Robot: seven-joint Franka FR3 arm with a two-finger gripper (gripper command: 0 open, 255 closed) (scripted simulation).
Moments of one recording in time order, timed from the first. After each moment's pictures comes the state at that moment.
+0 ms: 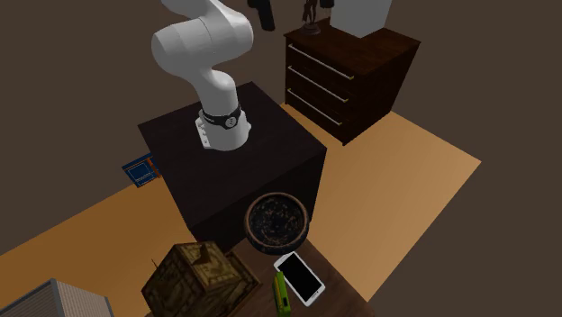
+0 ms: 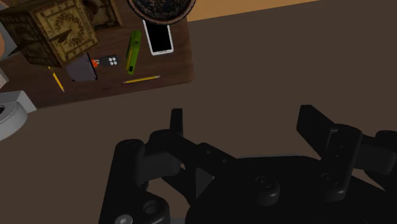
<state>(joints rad) -0.02 -0.83 0.00 -2.30 0.08 1.72 0.02</state>
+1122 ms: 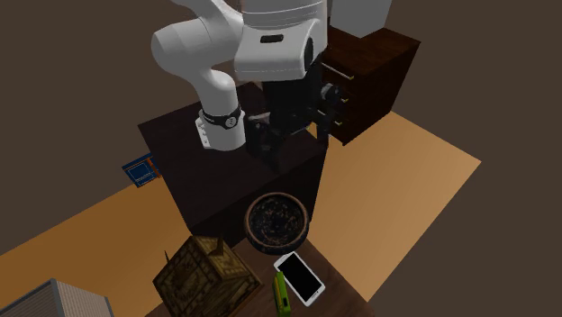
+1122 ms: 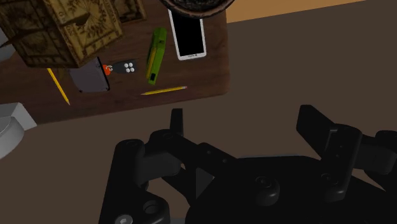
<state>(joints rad) -0.07 -0.55 -0.03 -2.55 0.02 2.20 -0.04</state>
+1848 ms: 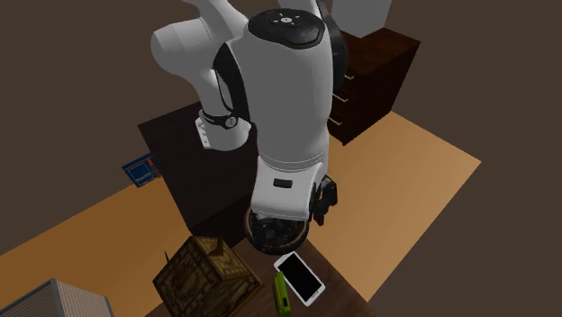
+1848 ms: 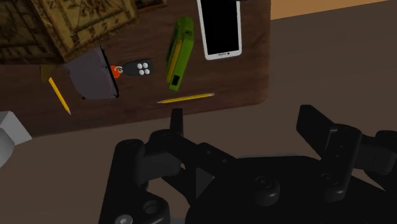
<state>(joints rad) -0.10 -0.16 -0.06 -2.52 -0.03 2.54 -0.07</state>
